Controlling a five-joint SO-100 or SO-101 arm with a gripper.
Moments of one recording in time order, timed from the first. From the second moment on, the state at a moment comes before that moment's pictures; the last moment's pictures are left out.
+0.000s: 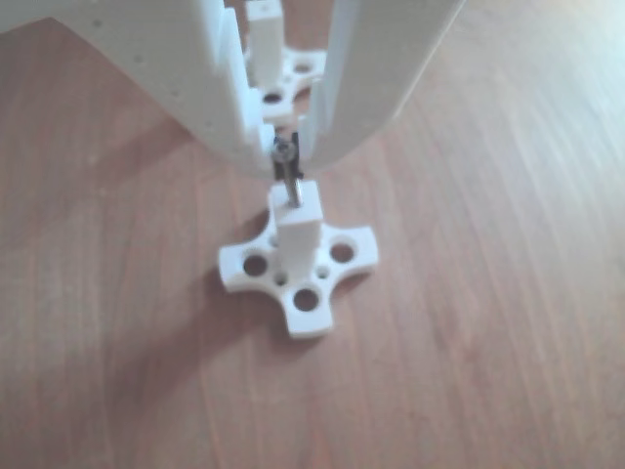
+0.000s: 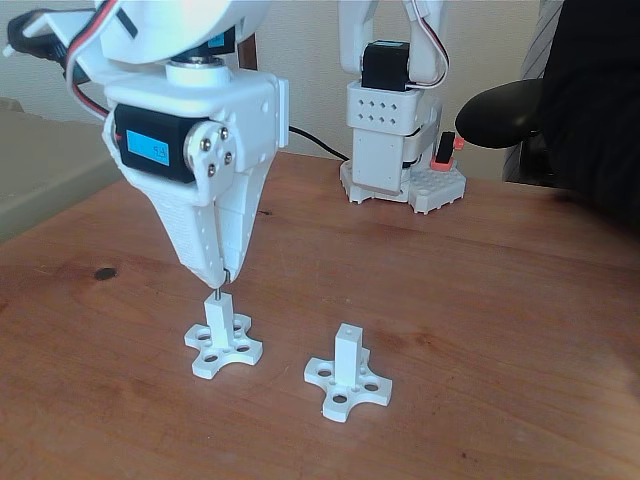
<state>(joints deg) 6.6 86.5 90.7 72.2 -6.8</state>
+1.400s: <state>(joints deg) -8.4 94.5 93.1 76.3 -1.7</state>
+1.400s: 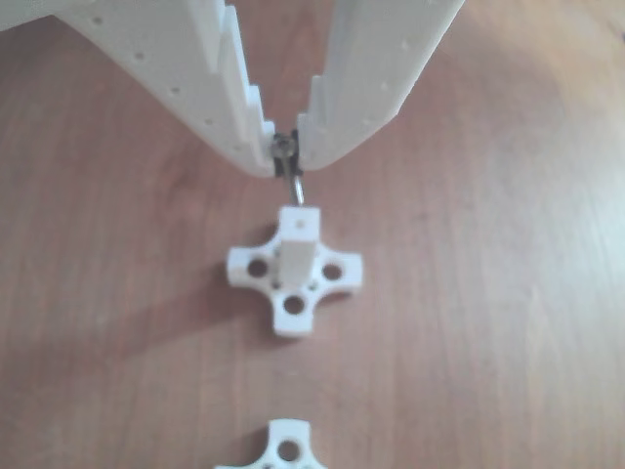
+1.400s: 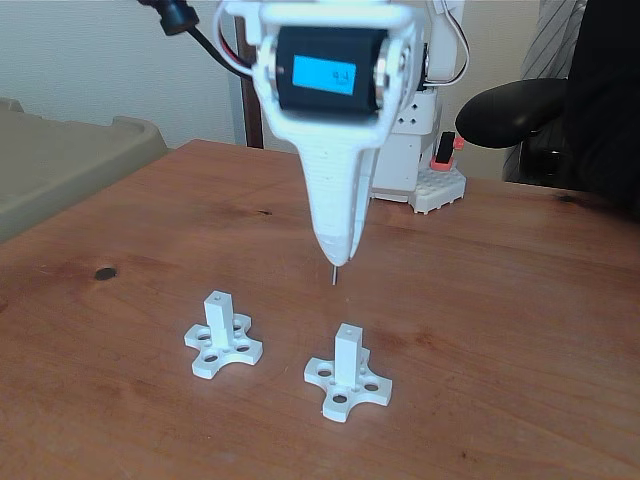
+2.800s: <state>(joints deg) -10.8 94.1 99.3 68.5 -0.5</state>
